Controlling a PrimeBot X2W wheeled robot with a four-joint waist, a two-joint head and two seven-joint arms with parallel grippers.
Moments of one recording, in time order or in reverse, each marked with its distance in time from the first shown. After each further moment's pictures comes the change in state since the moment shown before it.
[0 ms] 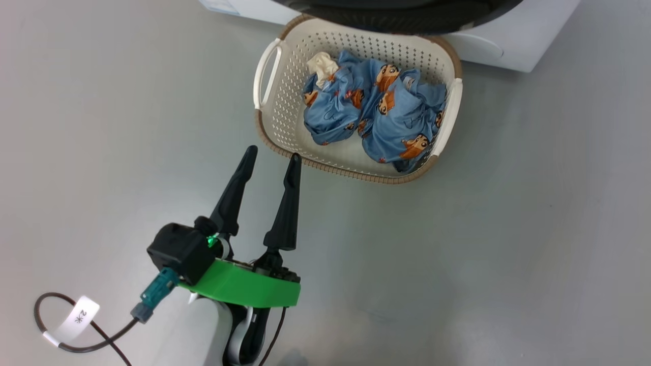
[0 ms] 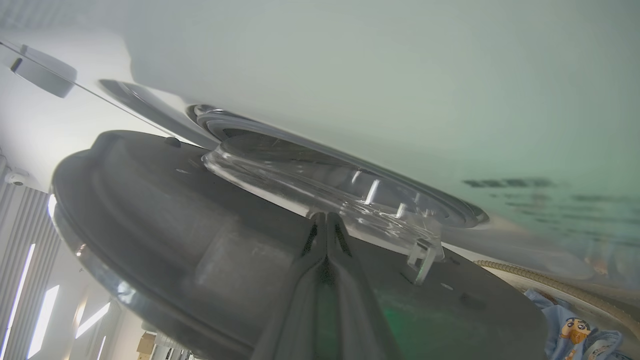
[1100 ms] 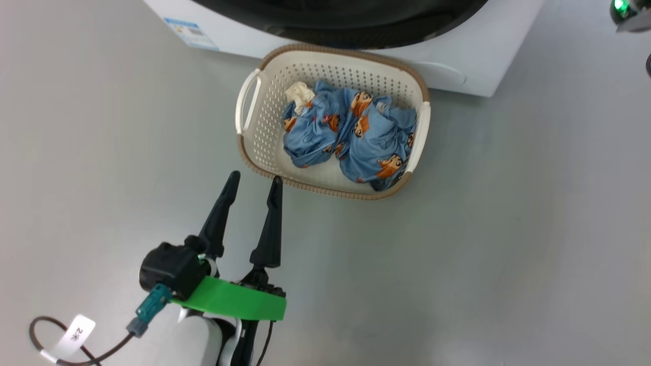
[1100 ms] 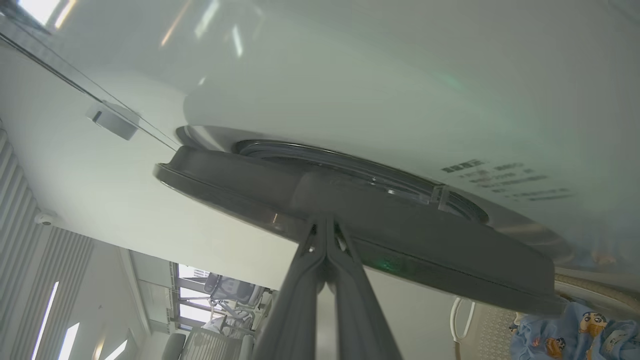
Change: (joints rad) left arm 0.075 0.004 0.056 0.035 0.042 -0.016 0.000; right arm 0.134 -0.011 -0.055 -0.029 0.113 0.000 -0.051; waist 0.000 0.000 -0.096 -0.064
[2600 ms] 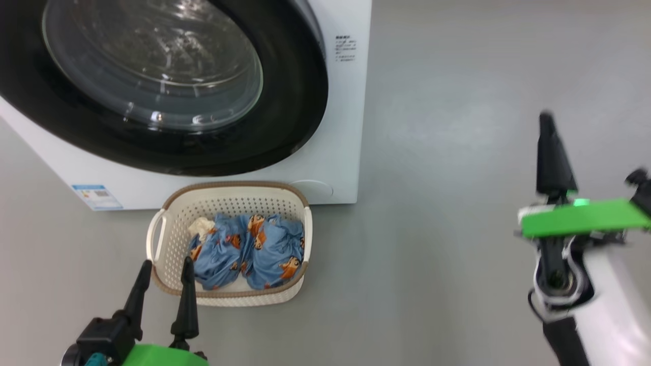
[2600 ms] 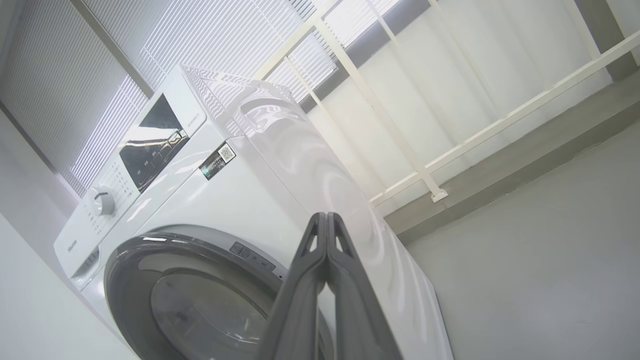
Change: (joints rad) left arm 0.225 0.004 0.324 0.095 0.166 -0.098 0.005; right arm 0.778 0.344 -0.267 -0.275 -0.880 0.000 -0.745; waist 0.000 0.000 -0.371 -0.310
